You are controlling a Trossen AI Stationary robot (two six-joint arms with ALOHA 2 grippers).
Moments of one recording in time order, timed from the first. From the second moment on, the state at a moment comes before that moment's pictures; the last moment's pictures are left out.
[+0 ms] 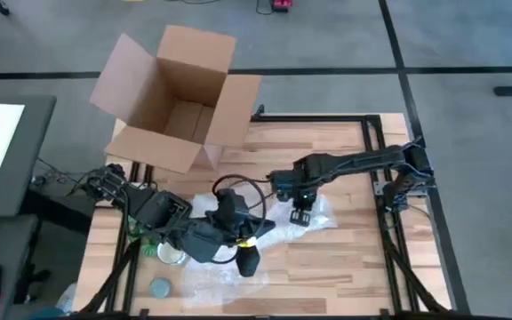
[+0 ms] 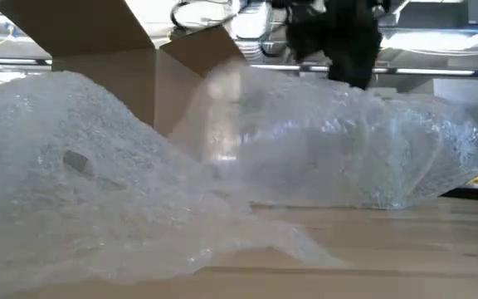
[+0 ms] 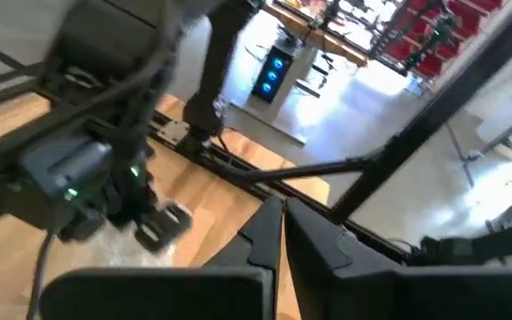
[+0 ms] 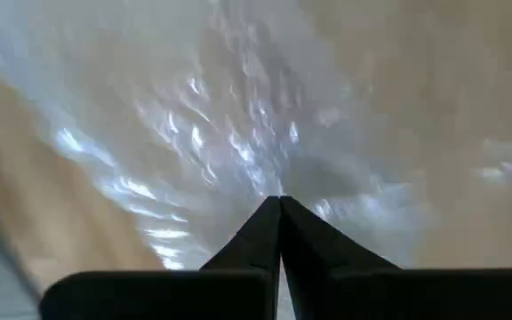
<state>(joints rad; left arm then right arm) -0.54 1.83 2.23 -0.85 -0.68 -0.75 0.04 1.77 1.49 -1.30 -0.10 0.31</state>
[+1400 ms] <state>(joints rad) -0.56 1.83 2.23 -0.86 -0.67 -0.77 0.04 1.66 1.29 -1.04 -0.10 0.56</state>
